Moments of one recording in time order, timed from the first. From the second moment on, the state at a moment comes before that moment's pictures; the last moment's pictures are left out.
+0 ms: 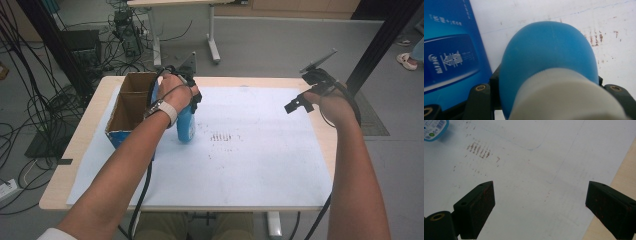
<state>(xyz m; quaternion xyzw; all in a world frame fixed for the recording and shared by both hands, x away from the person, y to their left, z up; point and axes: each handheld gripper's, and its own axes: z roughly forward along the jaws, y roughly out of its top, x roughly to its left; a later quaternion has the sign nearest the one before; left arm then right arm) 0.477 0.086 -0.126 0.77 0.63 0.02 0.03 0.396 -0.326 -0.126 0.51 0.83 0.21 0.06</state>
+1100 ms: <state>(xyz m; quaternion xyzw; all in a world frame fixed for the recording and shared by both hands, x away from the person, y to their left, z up) 0.455 0.086 -0.016 0.77 0.64 0.04 0.05 0.392 -0.323 -0.119 0.50 0.83 0.22 0.07</state>
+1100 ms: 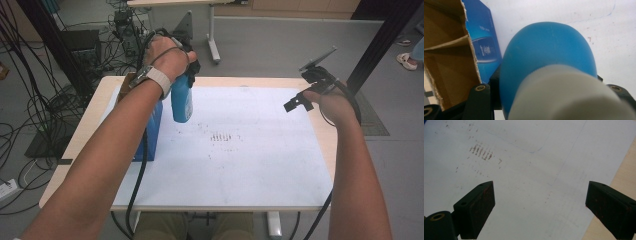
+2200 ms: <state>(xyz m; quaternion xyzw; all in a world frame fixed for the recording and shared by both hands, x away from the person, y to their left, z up) 0.431 0.137 0.046 0.71 0.69 0.06 0.09 0.393 -0.320 -0.119 0.50 0.84 0.23 0.07</state>
